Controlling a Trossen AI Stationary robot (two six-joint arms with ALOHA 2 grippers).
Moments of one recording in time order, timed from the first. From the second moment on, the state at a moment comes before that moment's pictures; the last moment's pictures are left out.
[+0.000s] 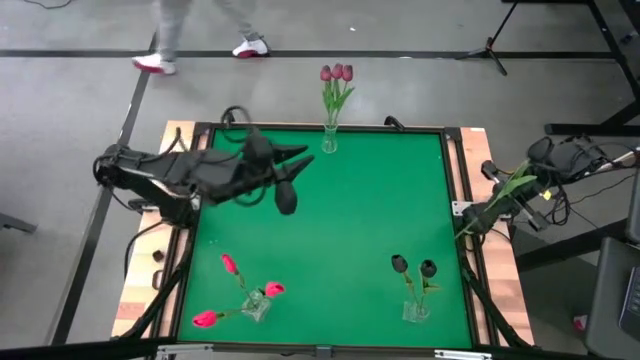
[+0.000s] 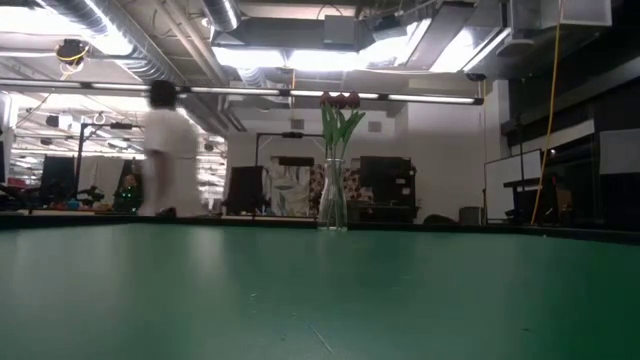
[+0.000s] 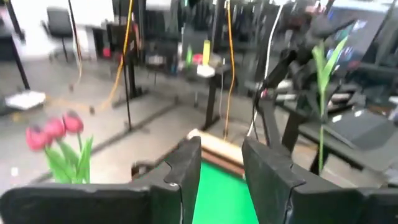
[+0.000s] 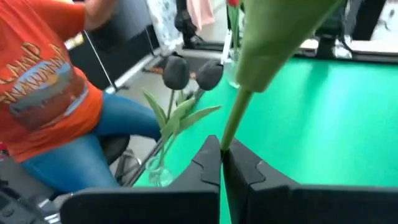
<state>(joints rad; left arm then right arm) -0.26 1.40 1.66 -0.40 -0.81 -0.22 0.54 0.38 1.14 -1.10 -0.05 0.16</state>
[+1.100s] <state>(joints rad) -0.18 1.43 1.11 0.06 -0.67 -0.38 0.54 0.22 0.61 -0.37 -0.33 0.15</state>
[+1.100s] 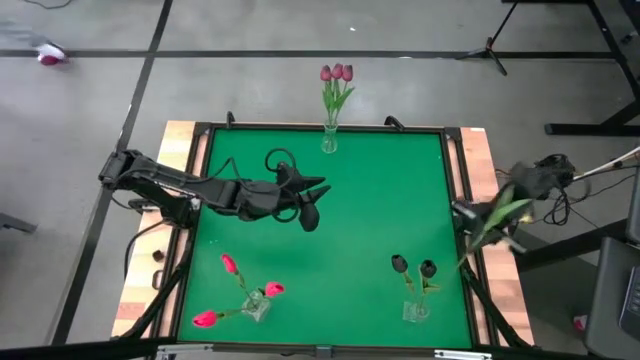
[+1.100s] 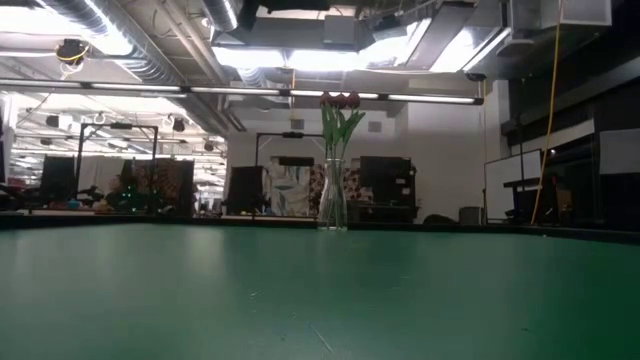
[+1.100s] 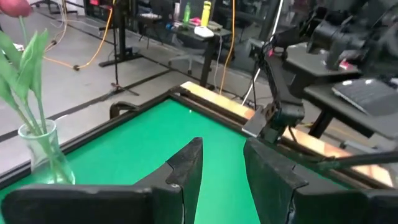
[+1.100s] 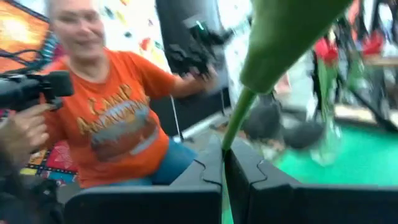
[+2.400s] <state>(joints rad) -0.19 1.43 1.11 0.19 -0.67 -0.33 -0.84 0.09 1.52 -1.57 -0.98 -0.08</state>
